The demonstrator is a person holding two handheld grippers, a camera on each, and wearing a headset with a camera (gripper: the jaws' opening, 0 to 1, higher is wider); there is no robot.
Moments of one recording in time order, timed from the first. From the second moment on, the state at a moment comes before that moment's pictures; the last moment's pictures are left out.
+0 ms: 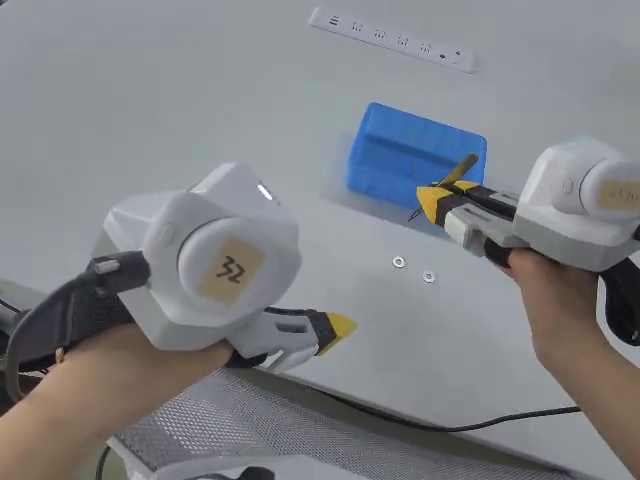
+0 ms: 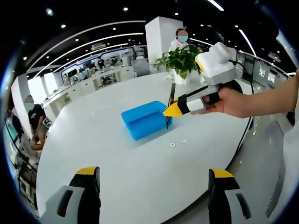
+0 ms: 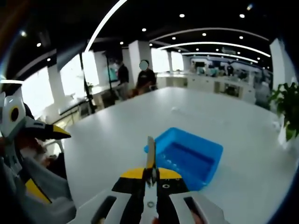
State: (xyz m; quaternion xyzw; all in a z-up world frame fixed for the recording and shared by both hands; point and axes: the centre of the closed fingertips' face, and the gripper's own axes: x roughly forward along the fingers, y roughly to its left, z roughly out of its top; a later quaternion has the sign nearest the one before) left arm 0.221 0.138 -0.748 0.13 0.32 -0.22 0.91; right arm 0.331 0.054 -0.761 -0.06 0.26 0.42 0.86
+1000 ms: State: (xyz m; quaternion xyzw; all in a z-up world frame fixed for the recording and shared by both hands) left arm 0.221 0.140 -0.750 0.13 0.32 -0.22 0.91; right arm 0.325 0.048 -0.811 -0.08 0.30 0.42 0.86
